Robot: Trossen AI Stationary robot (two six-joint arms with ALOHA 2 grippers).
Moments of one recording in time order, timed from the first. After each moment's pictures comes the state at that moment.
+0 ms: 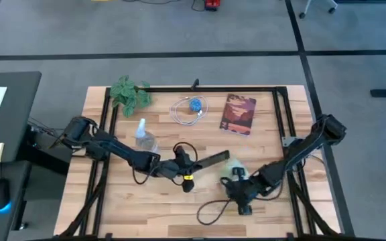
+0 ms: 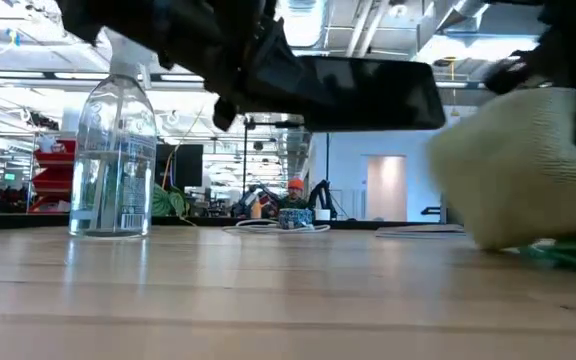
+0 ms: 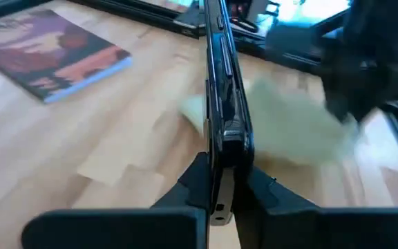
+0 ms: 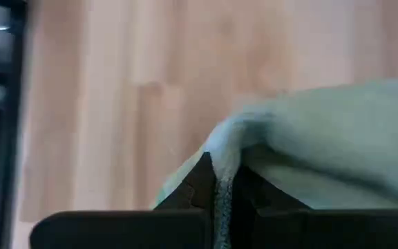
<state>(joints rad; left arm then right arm) -0.35 1.70 0.91 0.34 -0.53 -0.44 0.60 1.63 1.03 -0.47 0.14 0.45</state>
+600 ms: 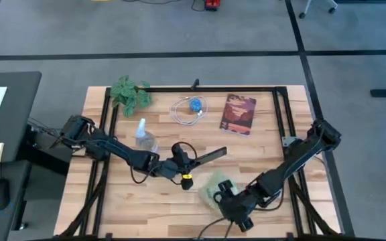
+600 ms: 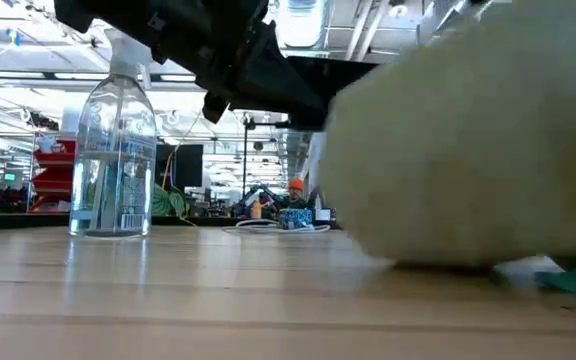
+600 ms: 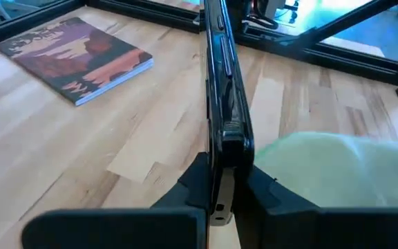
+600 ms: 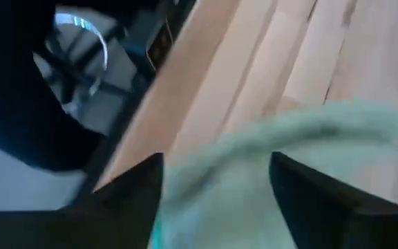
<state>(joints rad) -0.36 1.69 0.91 0.28 -0.57 -0.43 0.66 1.72 1.32 -0.51 0.11 0.32</state>
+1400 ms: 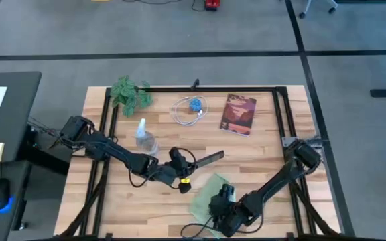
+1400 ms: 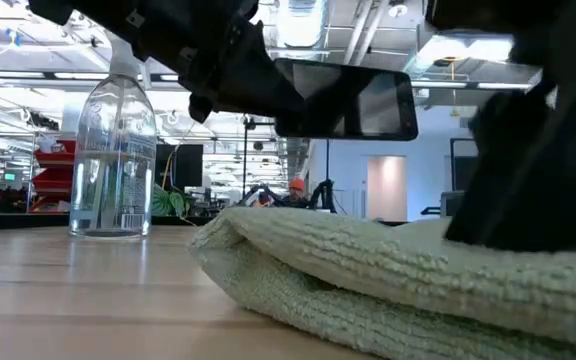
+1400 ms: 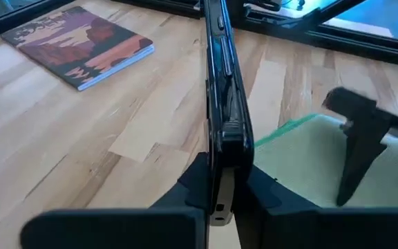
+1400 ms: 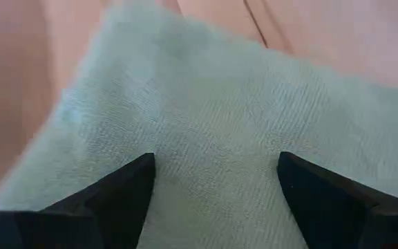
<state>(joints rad) -0.40 1.69 0.91 0.23 -0.63 -0.46 0.73 2.10 1.33 -0.41 0.53 0.94</state>
